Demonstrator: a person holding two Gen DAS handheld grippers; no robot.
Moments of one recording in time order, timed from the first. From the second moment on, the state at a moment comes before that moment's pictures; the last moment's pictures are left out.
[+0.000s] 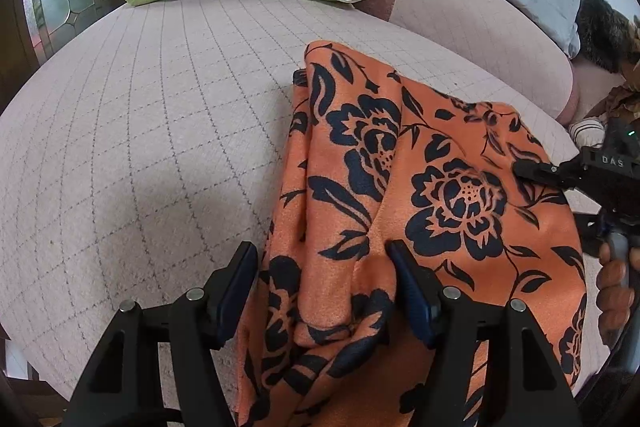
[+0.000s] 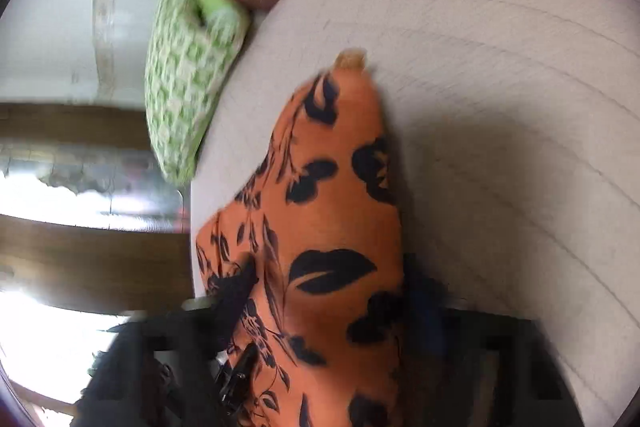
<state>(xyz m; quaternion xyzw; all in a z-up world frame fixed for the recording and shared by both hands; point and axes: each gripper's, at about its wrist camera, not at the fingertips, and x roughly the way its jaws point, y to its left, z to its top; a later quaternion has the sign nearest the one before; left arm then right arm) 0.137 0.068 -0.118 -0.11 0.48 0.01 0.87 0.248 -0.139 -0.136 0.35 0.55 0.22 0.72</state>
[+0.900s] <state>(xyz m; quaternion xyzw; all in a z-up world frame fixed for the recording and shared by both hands) 0.133 0.076 -0.114 -0.16 0.46 0.00 0.87 0.253 -0.123 -0.101 0.23 0.51 0.13 0.82</state>
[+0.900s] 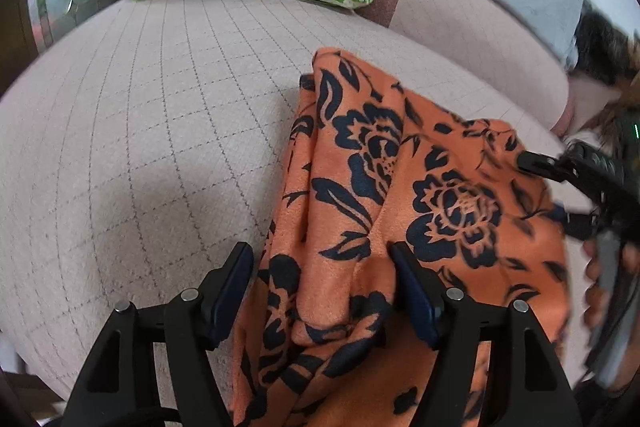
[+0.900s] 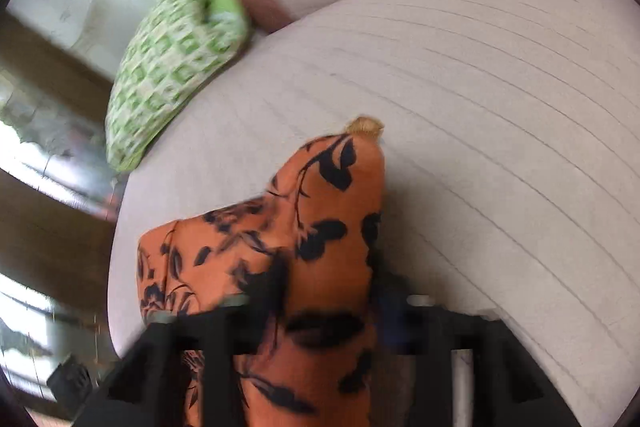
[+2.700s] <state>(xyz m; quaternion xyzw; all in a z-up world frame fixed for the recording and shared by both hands) 0.252 0.044 -0.120 -0.15 0.51 -0.14 0.84 0.127 -0.085 -0.100 0.22 0.46 0.34 0.79</state>
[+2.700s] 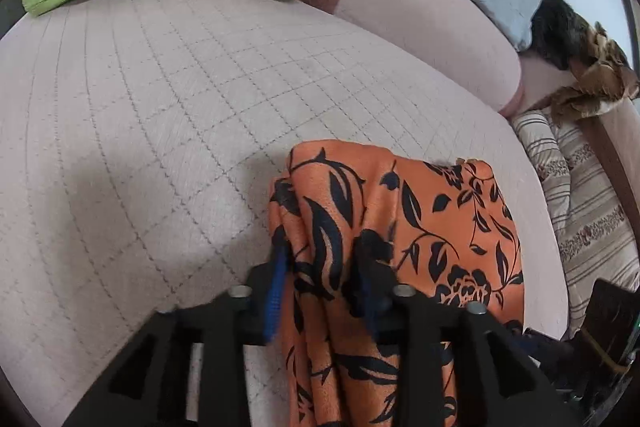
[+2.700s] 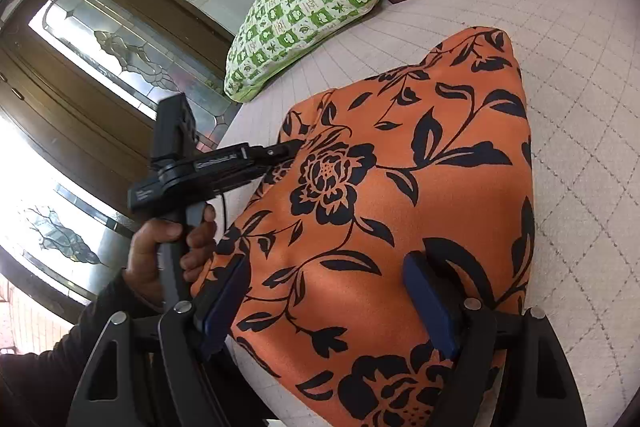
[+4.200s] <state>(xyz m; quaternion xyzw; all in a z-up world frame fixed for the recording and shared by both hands) 0.148 -0.016 -0.042 -0.03 0.43 -0.02 0.90 0.157 -0.102 -0.054 0.30 0.46 0.29 0.79</state>
